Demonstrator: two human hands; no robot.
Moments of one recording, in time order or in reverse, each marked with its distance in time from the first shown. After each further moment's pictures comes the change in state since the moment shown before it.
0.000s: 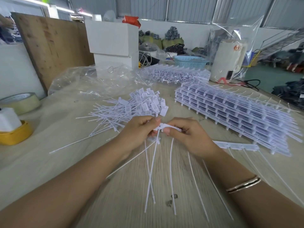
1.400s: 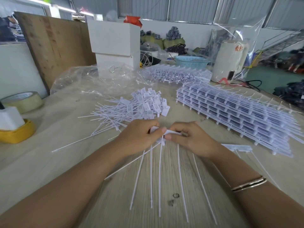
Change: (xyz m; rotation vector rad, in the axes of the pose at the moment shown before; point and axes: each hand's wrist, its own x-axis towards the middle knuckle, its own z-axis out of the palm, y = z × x) left_hand 0.003 -0.009 -0.009 0.601 -0.086 0.194; right_hand -0.003 -0.004 -0.008 -0.062 -0.181 0.178
